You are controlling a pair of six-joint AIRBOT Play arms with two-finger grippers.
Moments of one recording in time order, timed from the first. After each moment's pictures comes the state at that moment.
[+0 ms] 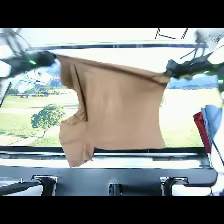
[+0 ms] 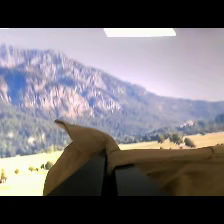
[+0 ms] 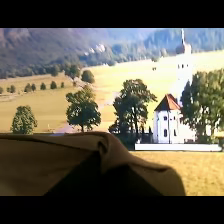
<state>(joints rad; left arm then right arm) -0.05 -1.44 1.52 1.05 -0.71 -1.31 -0.11 -1.61 1.72 -1.13 1.23 1.63</state>
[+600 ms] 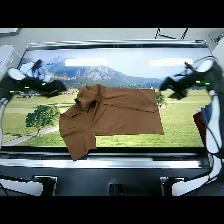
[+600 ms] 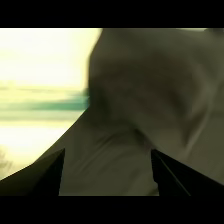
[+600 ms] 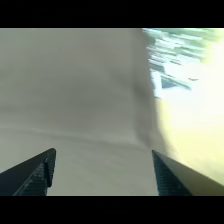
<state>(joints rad) 0.15 -1.65 1.55 1.03 -1.26 -1.45 -0.22 -1.73 1.73 -1.17 1.46 1.68</state>
